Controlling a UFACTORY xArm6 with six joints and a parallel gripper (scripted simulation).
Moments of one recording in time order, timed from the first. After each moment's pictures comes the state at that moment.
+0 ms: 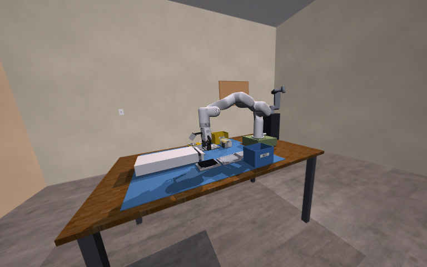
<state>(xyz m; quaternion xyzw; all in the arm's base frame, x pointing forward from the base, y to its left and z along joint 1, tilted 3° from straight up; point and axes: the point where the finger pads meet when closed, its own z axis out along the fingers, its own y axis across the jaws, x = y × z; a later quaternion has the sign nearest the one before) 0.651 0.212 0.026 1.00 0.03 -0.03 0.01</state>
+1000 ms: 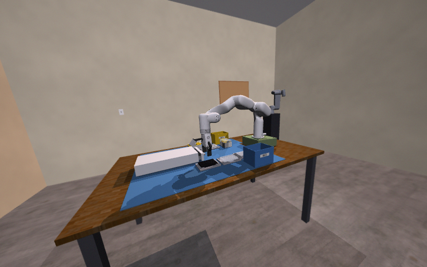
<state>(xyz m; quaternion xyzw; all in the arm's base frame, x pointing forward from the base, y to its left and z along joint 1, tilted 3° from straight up) 0.649 0.211 -0.017 1.00 0.03 -0.03 0.01</state>
